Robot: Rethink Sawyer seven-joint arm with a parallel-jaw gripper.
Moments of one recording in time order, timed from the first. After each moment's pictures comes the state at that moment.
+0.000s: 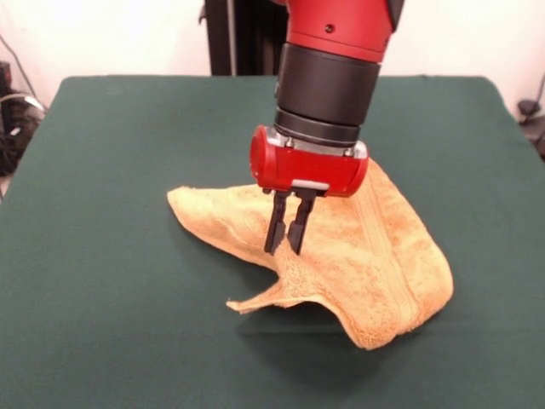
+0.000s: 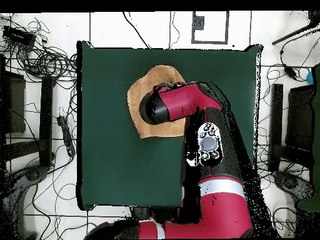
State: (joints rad) arm -0.17 -0.47 0.12 1.26 -0.62 0.44 1.91
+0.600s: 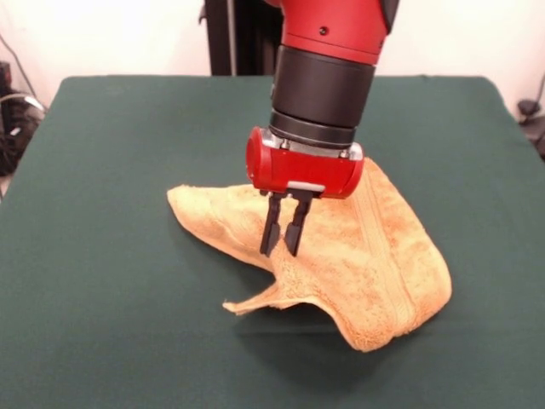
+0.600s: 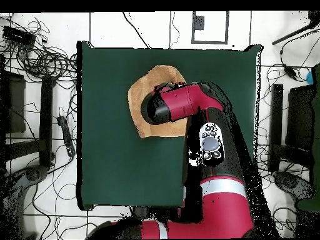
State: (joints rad) arm -0.18 -0.47 0.12 1.26 -0.62 0.43 1.91
